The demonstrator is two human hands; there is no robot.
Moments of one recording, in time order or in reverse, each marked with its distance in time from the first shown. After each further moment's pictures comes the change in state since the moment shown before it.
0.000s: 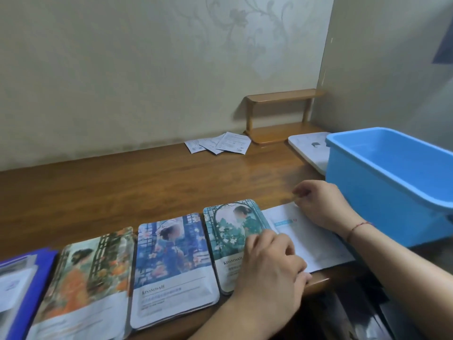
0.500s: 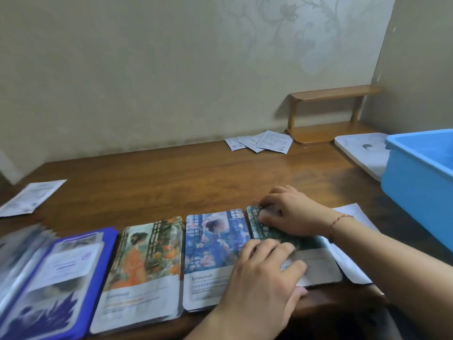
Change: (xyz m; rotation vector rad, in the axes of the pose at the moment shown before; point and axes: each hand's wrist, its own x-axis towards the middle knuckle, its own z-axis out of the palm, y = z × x) left_hand -0.047 -0.044 -0.042 0.204 -0.115 0.026; right_hand 0.007 -0.106 0.053 -0.073 -0.383 -0.512
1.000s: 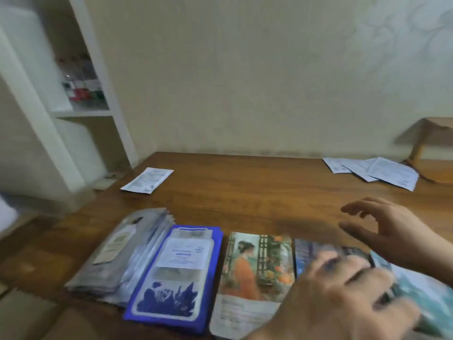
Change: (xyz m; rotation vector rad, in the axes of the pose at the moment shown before) left_hand -0.036 -0.041 -0.096 0.051 0.091 -0.137; right_hand 0.039 -0.068 -0.018 0.067 0.201 -0.077
